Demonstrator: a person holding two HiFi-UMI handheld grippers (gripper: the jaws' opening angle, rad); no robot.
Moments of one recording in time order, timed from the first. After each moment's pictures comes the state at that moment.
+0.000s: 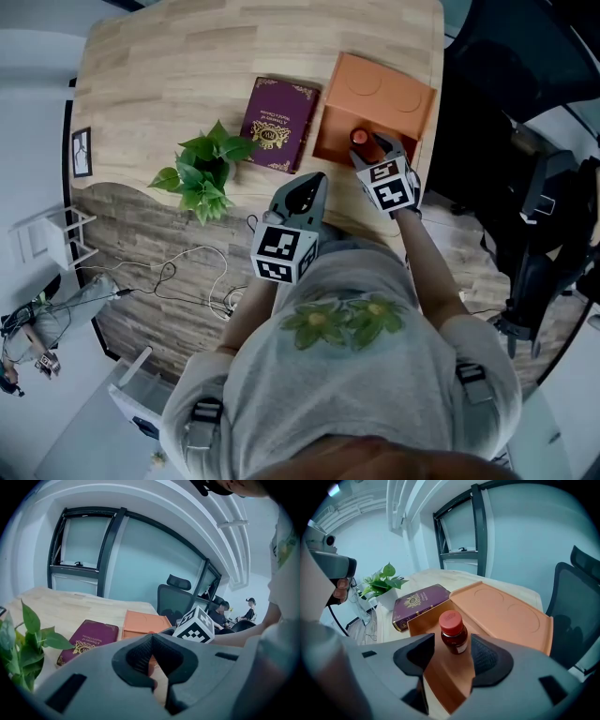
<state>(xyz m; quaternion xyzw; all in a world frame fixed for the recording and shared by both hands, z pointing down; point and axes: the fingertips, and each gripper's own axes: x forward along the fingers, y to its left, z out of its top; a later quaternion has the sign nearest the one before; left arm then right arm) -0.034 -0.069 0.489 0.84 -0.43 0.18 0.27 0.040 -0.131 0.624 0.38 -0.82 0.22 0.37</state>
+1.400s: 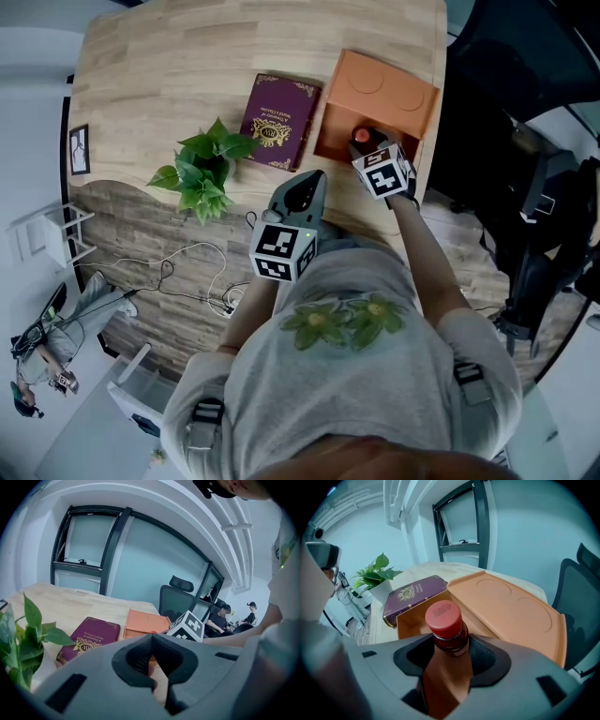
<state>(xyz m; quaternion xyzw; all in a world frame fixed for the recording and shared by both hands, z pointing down) -0.041 -0.072 0.495 0.83 -0.44 0.17 0.28 0.035 -0.143 0.656 0.37 -0.80 0.23 0.40</state>
